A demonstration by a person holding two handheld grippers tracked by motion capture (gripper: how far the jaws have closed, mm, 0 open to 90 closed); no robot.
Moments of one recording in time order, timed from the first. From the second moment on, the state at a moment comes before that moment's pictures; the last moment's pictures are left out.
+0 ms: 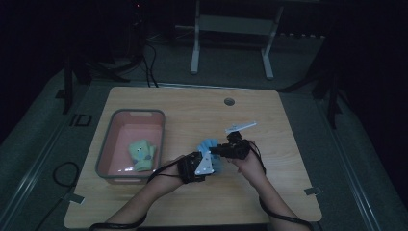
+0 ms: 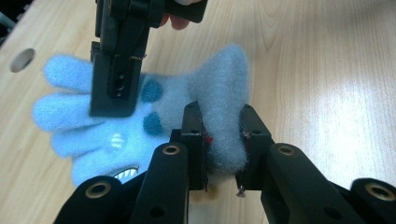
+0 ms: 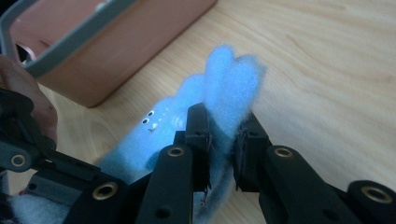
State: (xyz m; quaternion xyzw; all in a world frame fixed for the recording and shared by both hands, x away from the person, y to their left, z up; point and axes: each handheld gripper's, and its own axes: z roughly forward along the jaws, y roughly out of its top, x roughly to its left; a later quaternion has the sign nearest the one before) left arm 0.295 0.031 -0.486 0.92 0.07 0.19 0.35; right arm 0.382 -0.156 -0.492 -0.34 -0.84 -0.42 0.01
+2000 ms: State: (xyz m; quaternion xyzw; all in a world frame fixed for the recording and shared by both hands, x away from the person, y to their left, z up) left arm 0.272 0.196 -0.447 0.92 0.16 0.22 0.29; right arm 0.391 0.032 -0.450 -0.24 -0.87 -0.44 0.04
